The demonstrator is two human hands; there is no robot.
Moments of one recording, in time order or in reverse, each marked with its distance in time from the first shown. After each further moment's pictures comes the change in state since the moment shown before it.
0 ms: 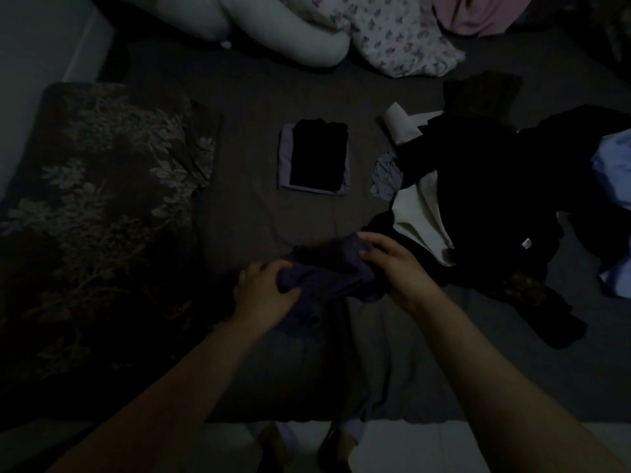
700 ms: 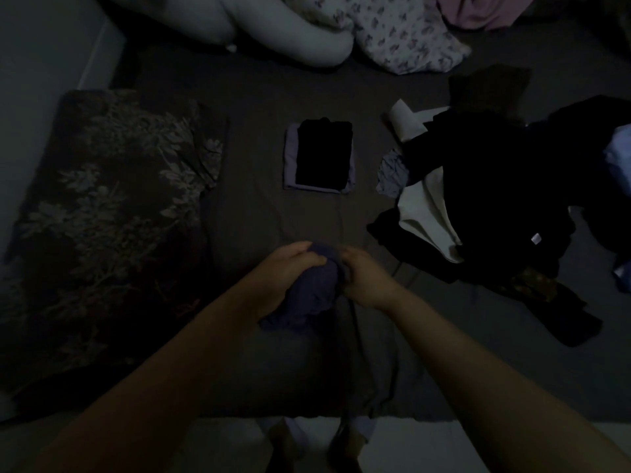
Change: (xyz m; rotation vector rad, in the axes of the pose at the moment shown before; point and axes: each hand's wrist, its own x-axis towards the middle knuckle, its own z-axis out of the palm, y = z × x) left_hand -0.004 0.050 -0.038 -0.786 -0.390 -0.048; right_hand 0.013 0.028 0.022 -1.023 -0.305 -0.428
